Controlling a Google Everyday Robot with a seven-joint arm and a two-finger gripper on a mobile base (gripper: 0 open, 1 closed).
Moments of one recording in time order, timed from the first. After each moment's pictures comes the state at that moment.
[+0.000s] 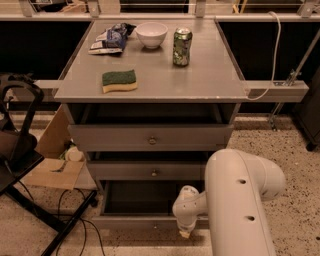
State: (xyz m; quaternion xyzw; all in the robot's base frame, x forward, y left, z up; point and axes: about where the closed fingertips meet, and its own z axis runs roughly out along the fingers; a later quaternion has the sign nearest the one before) arm 0.467 -0.134 0.163 0.57 -0.82 0.01 0.06
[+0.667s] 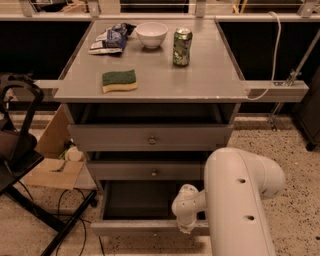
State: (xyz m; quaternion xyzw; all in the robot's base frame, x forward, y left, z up) arm 0.468 -0.130 0.170 0.57 -0.82 0.00 0.07
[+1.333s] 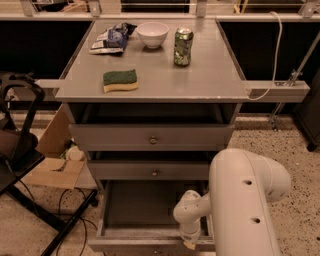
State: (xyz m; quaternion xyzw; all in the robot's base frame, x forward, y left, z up) arm 0.413 -0.148 0.178 0.55 -0.82 -0.02 0.14
